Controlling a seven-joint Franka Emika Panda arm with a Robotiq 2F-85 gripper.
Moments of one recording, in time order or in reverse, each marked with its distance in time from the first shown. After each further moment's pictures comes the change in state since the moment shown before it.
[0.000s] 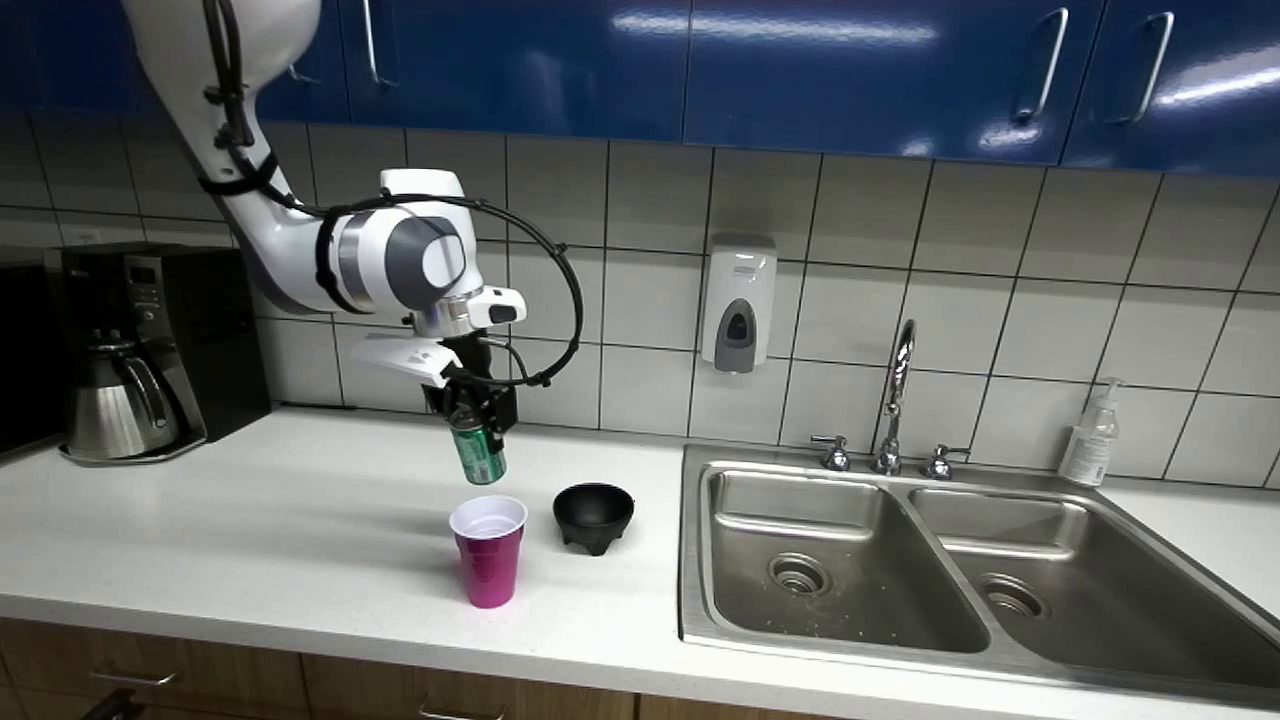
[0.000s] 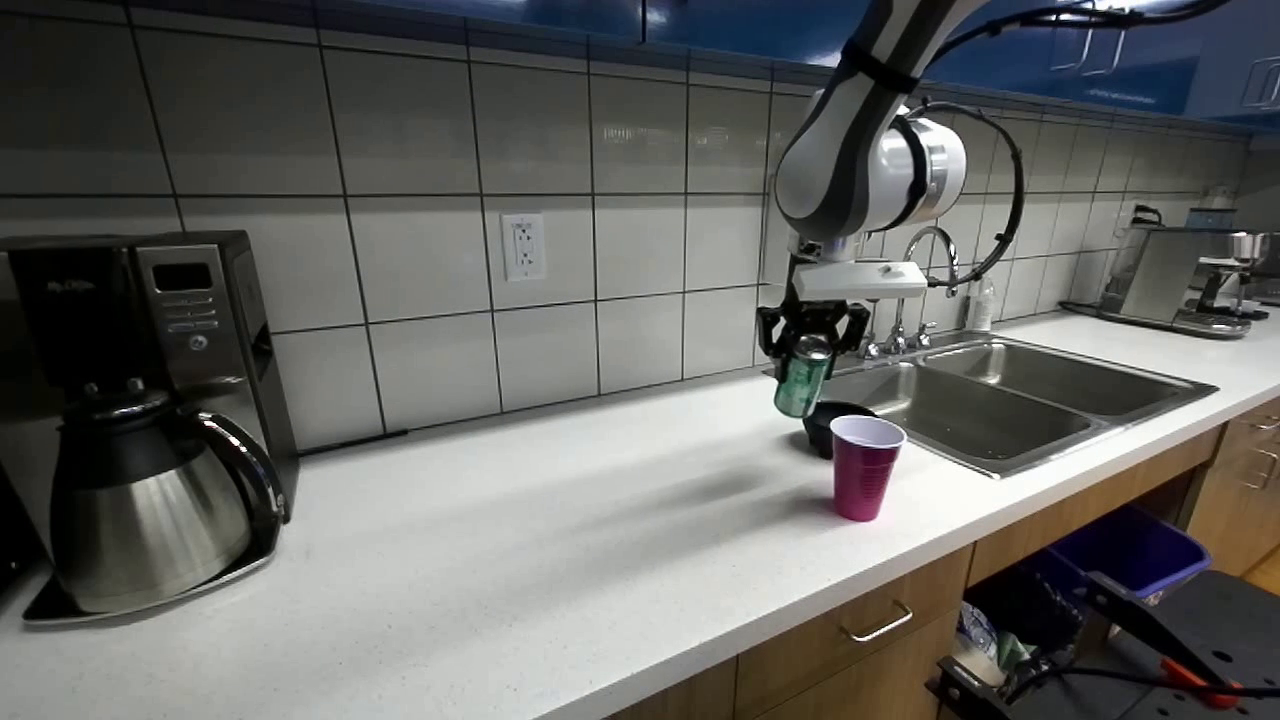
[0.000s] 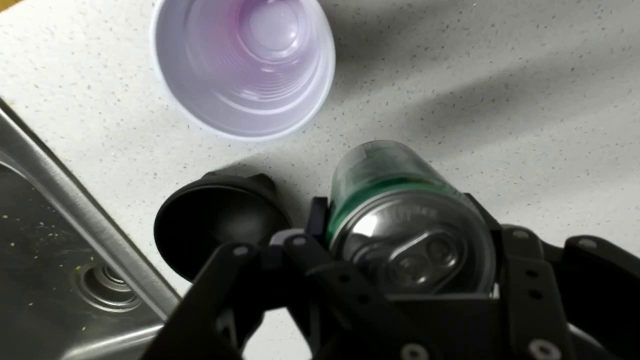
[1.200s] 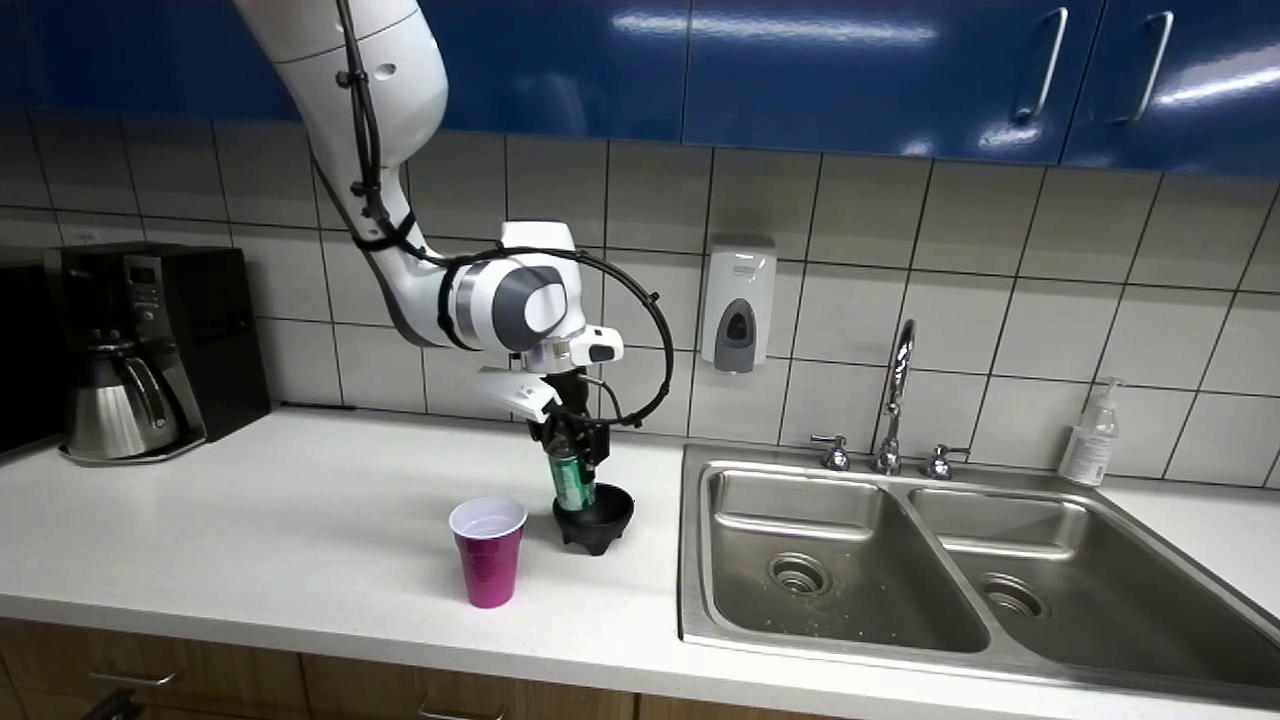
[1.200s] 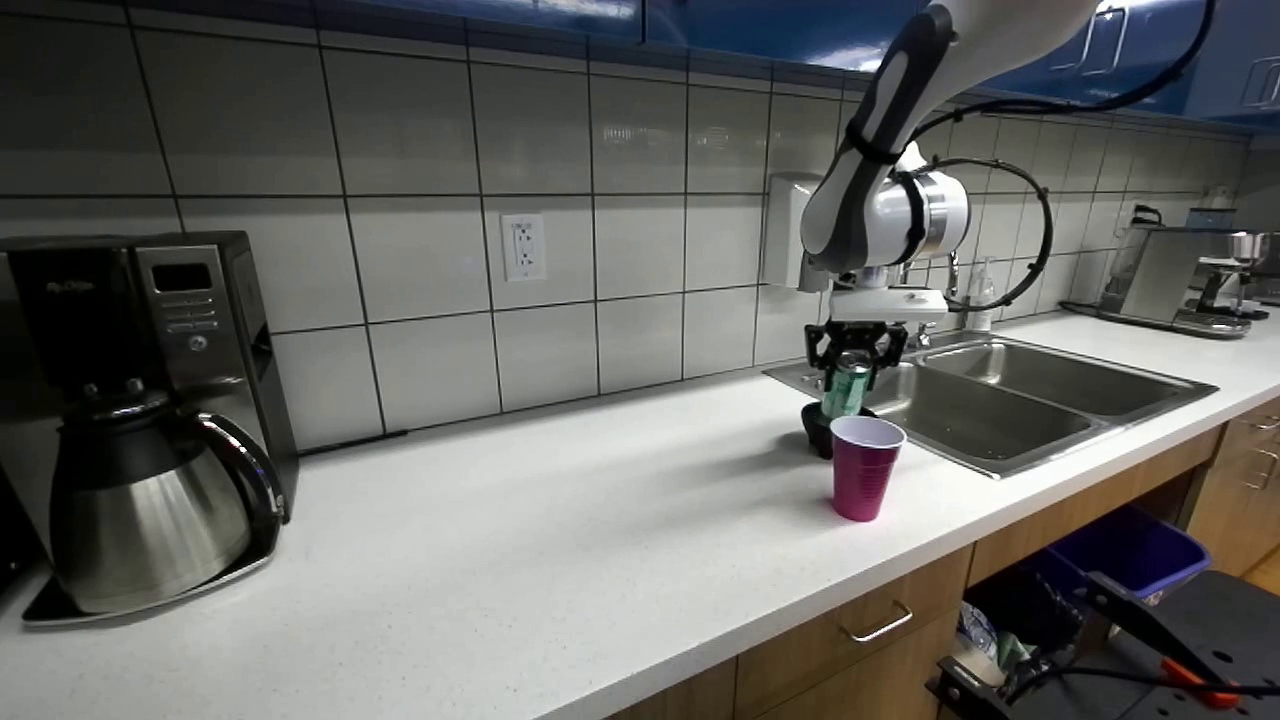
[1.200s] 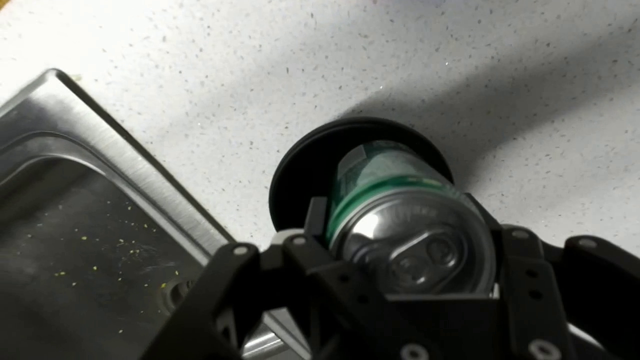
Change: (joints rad) arm -0.125 0.247 -0.057 0.247 0.100 -0.027 -0.063
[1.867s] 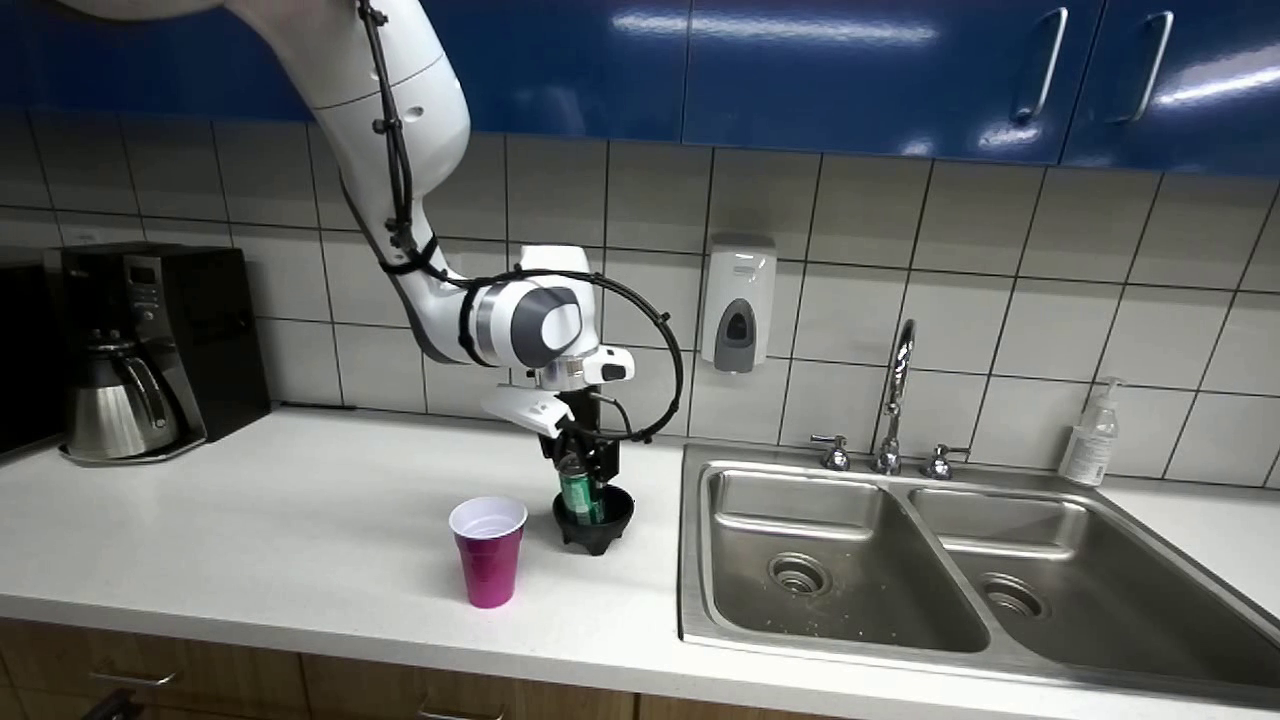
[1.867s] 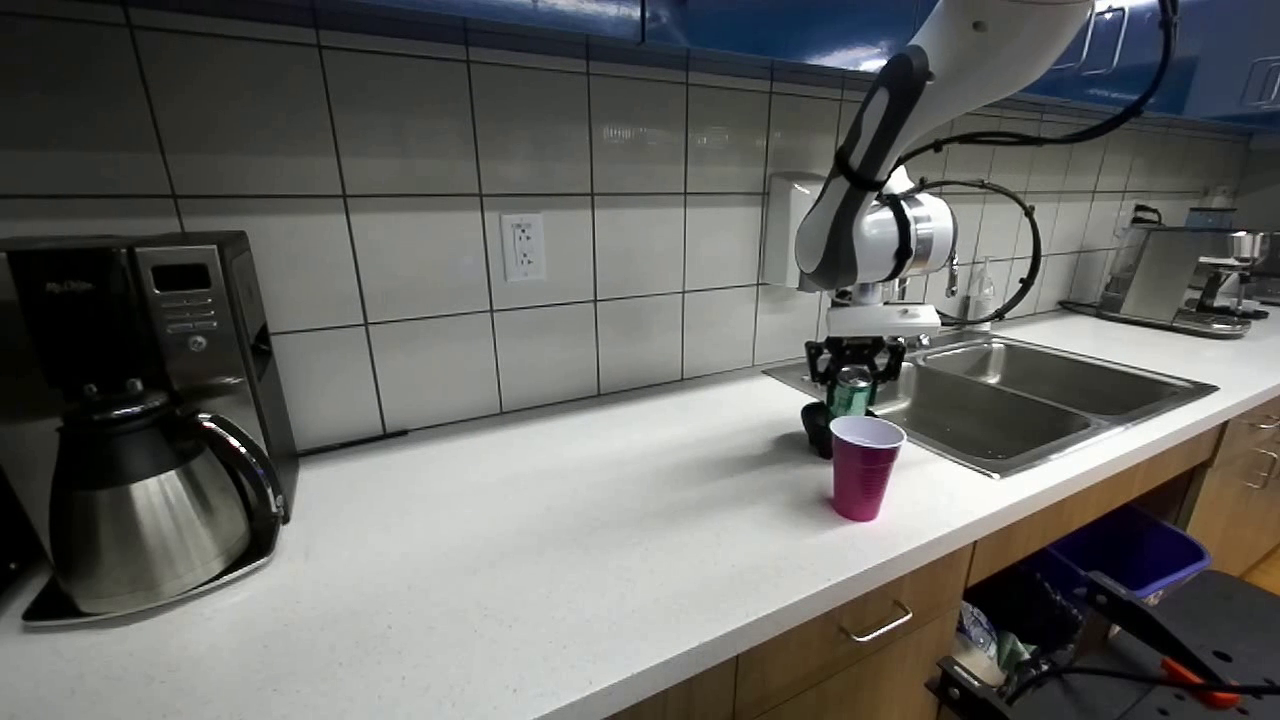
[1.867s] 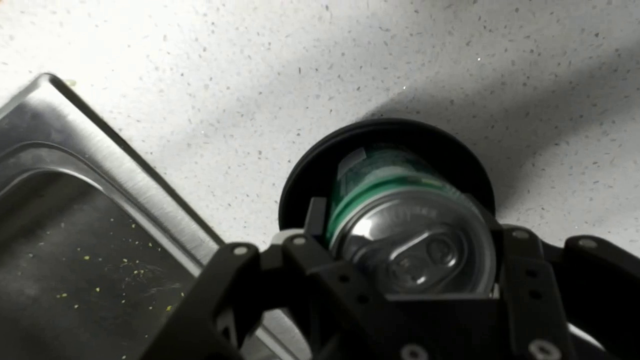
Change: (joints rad) arm -0.003 0.103 -0.012 0.098 0.018 -0.051 0.000
